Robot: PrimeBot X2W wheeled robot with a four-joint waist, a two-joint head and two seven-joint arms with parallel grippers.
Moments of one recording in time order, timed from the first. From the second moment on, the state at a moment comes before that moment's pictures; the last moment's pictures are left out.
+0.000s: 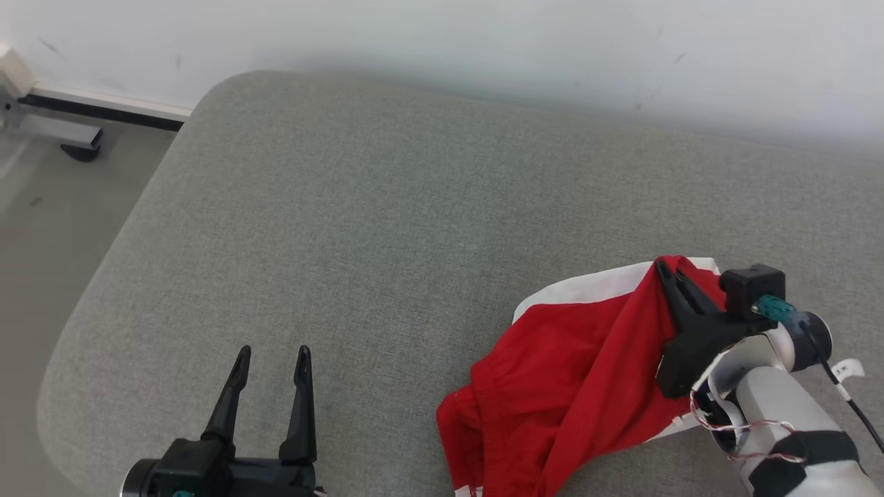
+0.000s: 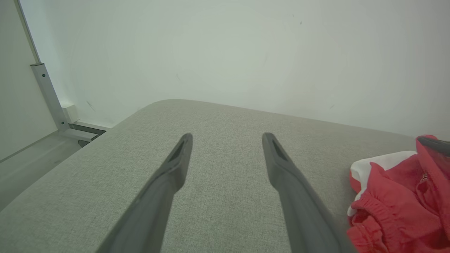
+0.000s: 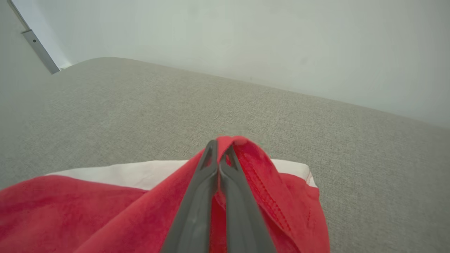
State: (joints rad) left arm -0.05 0.05 -0.12 0.10 -0.21 -0.07 -0.26; right arm -0.54 -0.26 0.29 0.71 0.32 0.13 -0.13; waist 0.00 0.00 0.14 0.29
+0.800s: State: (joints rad) left arm -0.02 0.05 -0.08 0.09 -0.18 -0.08 -0.26; right arm -0.53 -0.30 0.39 0.68 0.43 0.13 -0.26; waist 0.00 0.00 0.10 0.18
